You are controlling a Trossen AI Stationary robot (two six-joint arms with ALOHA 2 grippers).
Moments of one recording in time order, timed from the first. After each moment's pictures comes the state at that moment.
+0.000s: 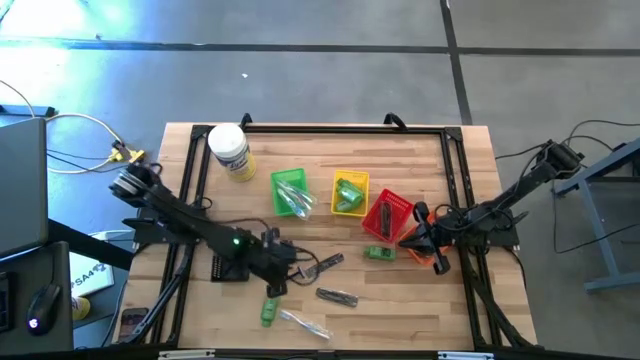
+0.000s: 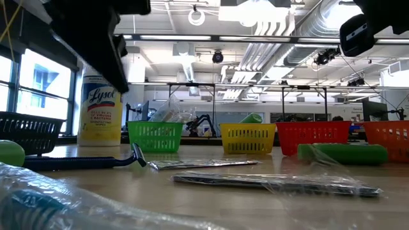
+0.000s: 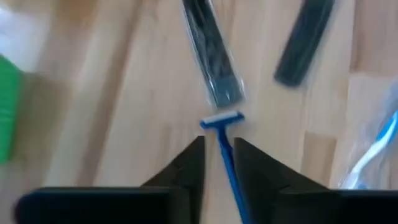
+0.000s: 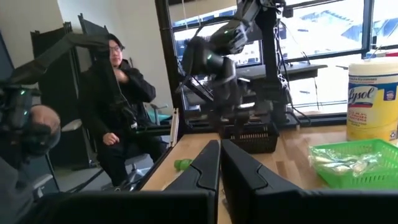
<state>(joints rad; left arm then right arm) -0.50 1.58 1.07 -0.51 -0.31 -0.64 0.60 0.70 0.09 0.75 0.37 0.11</state>
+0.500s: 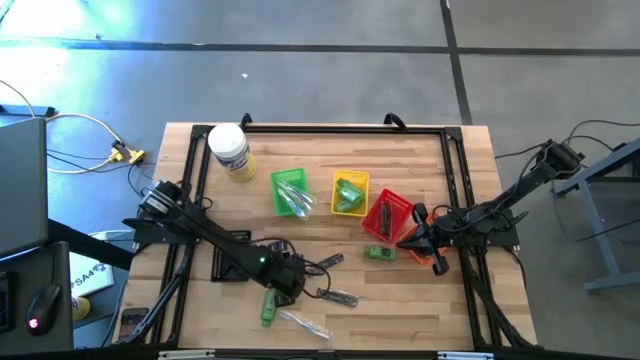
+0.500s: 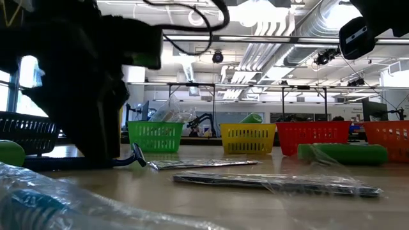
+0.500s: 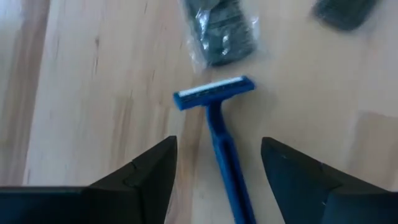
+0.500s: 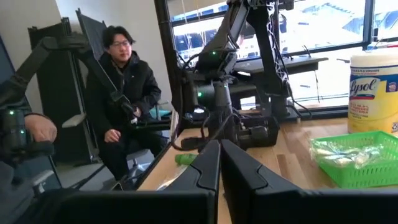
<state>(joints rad) -0.50 1.85 1.17 -0.55 -0.23 -0.68 0.60 0.73 0.09 0.76 0.37 0.14</state>
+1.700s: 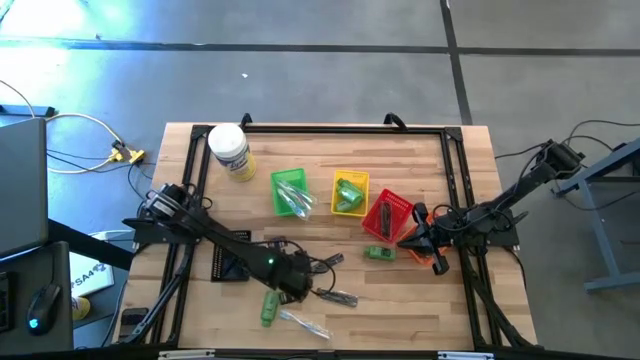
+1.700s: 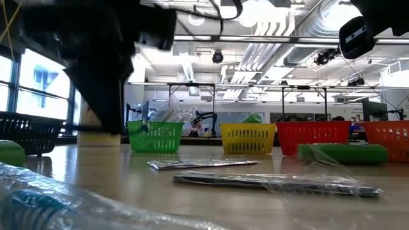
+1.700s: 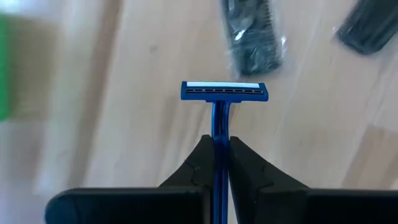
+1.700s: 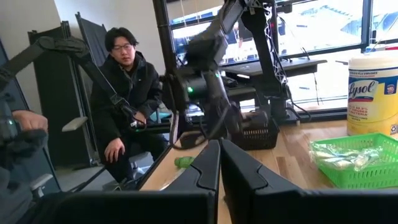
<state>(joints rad) -0.50 1.90 1.38 -0.87 -0.28 -0.75 0.60 0.73 0.09 0.77 0.37 0.14</state>
